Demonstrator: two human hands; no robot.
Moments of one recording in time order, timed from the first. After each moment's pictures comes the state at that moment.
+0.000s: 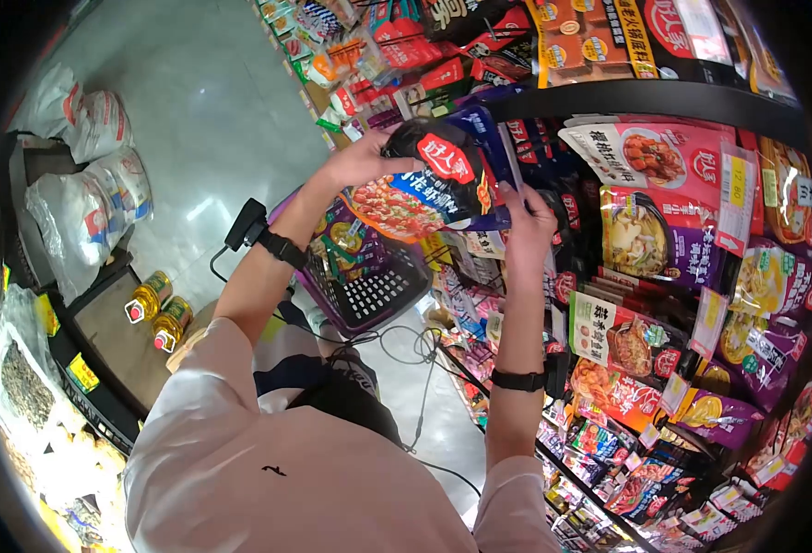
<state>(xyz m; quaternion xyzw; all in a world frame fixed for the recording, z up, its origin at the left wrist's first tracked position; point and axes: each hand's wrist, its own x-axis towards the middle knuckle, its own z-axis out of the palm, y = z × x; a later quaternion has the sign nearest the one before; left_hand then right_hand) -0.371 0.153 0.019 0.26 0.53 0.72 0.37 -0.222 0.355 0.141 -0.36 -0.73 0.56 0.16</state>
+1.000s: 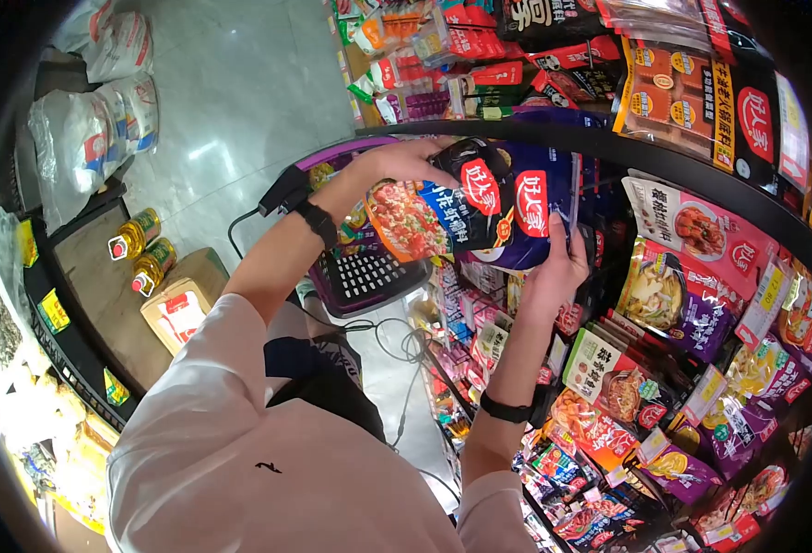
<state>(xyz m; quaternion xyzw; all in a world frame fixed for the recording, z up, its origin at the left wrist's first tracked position) -0.360 0.160 -0.043 0.31 0.53 0.67 0.41 -0.225 0.327 0.140 -0.37 -0.69 0.57 0.26</state>
